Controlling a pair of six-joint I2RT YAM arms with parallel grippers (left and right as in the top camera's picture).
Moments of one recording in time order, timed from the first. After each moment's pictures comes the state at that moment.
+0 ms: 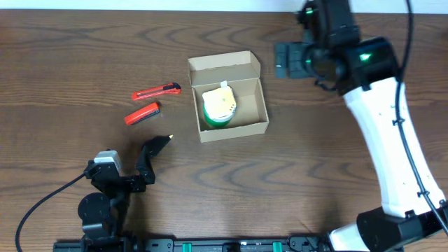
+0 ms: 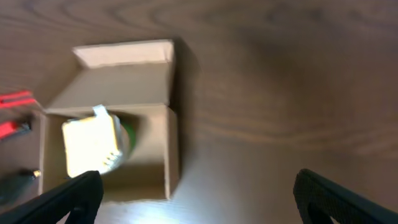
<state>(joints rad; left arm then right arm) 0.09 0.01 0.11 -0.34 0.15 -0.19 0.28 1.67 1.90 -1.21 0.05 0.20</state>
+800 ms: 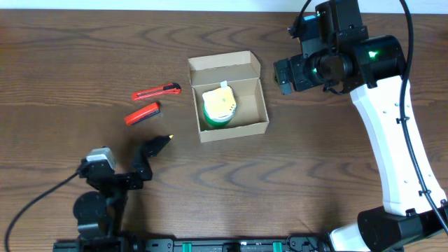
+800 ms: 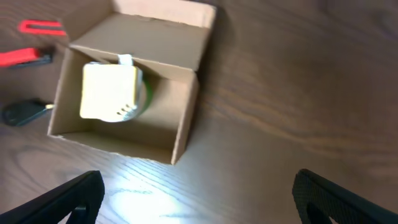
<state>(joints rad) 0.09 0.11 0.22 -0.34 0.11 -0.24 0.27 1.67 1.89 -1.28 -0.12 -0.06</state>
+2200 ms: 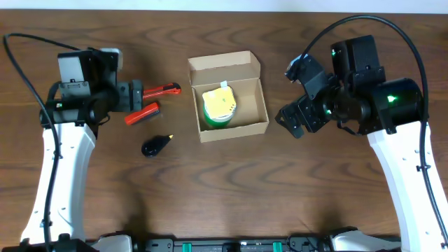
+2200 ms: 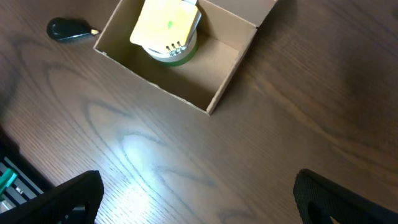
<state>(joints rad) 0.09 1.40 1.18 -0.71 0.16 0.15 0.25 1.42 1.60 -1.29 -0.27 -0.33</state>
